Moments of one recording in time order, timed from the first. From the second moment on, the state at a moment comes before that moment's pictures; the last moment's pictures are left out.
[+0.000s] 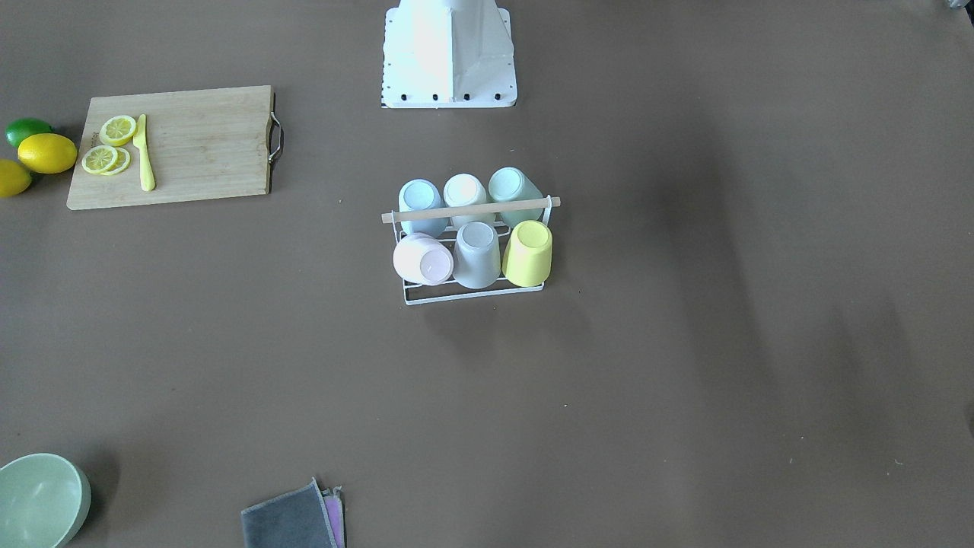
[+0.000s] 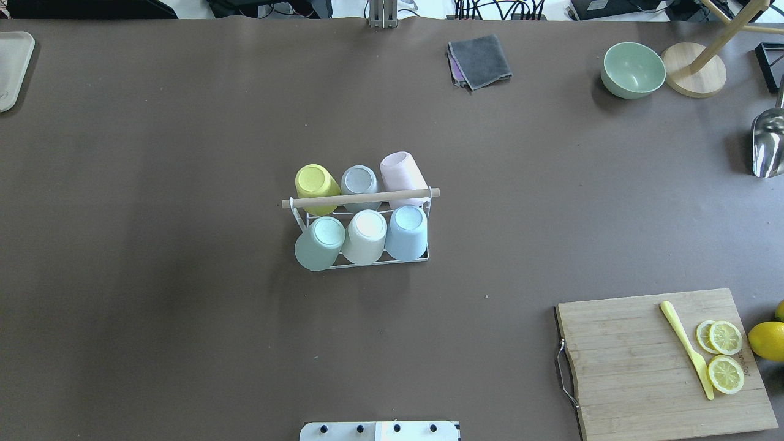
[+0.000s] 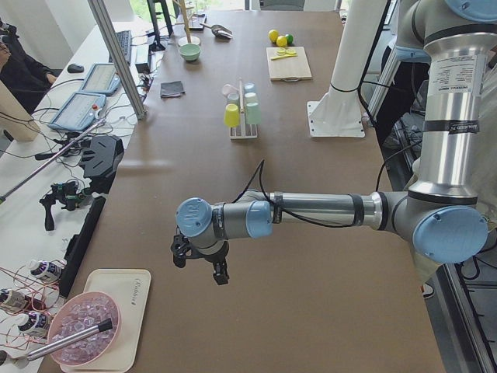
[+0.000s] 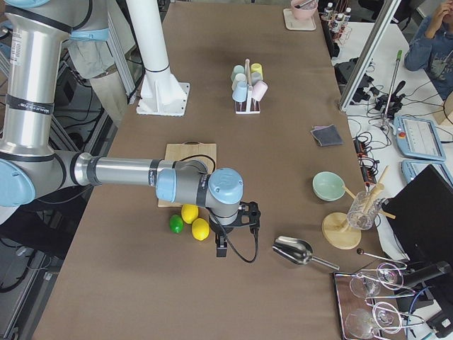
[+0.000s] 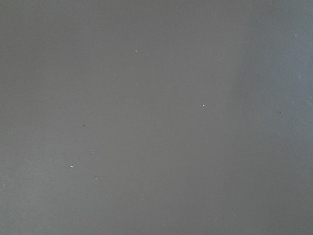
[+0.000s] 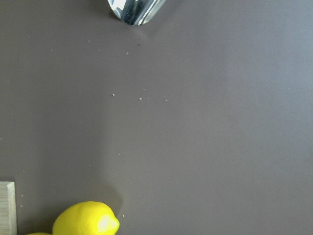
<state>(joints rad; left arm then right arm) -1.55 -1.58 -1.56 -1.45 -2.41 -0.10 1.62 -1.80 1.78 -1.66 2.27 -0.17</state>
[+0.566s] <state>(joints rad) -1.55 -1.58 -1.56 -1.45 -2.41 -0.10 1.77 -1.80 1.74 -1.66 2.23 -0.21</state>
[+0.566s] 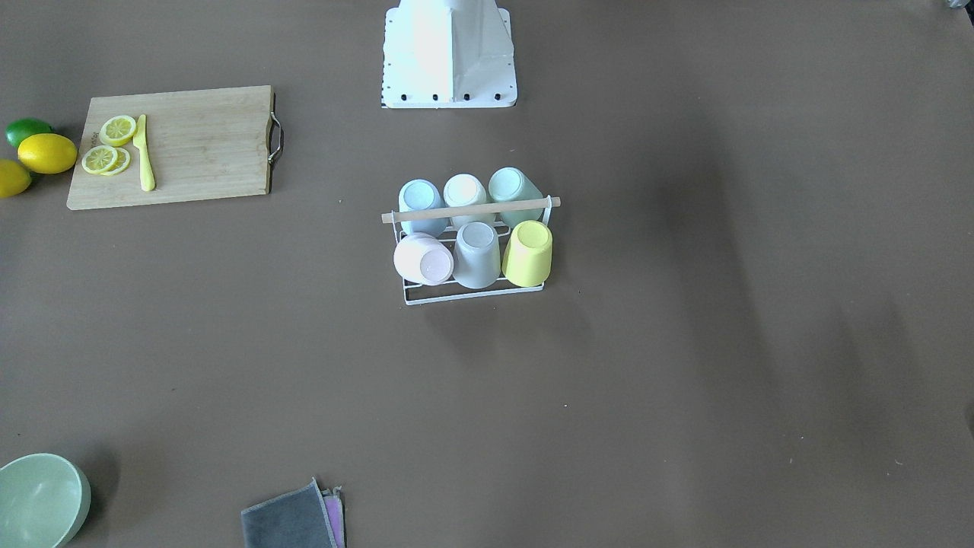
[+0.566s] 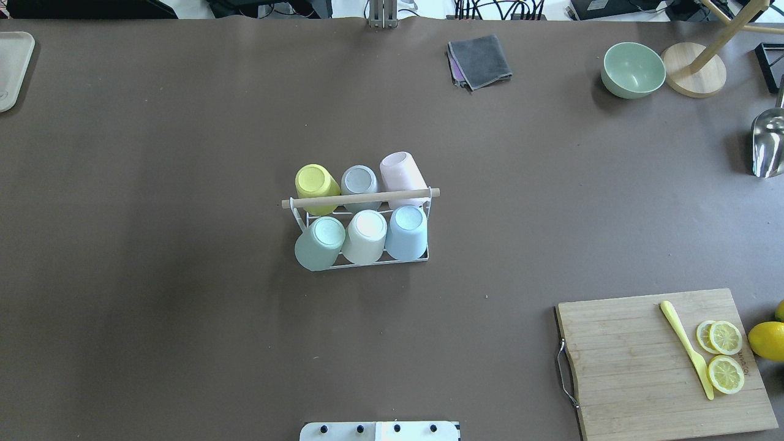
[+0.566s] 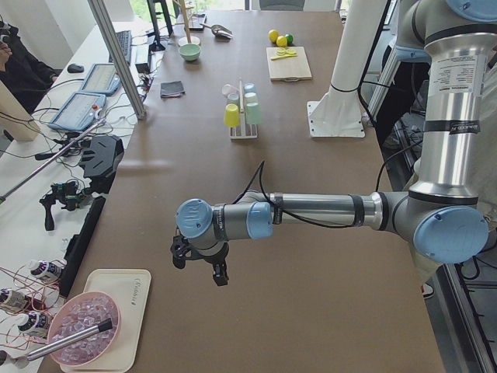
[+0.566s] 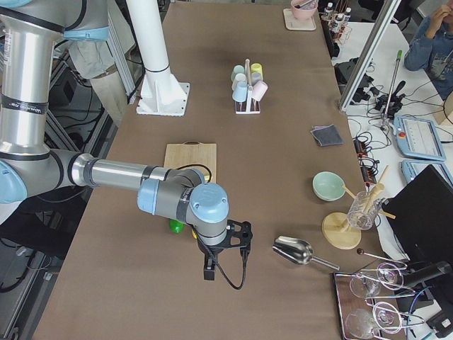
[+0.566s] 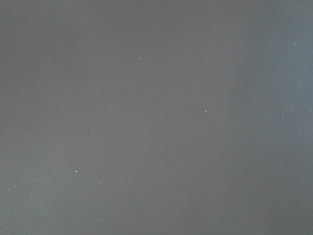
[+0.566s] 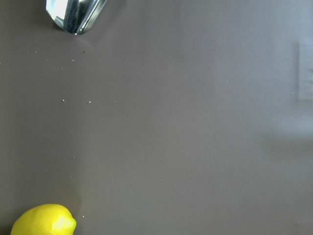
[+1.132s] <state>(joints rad) -1.56 -1.57 -1.56 -1.45 -2.41 -0.10 1.77 -1.82 1.74 -1.66 2.27 -0.21</state>
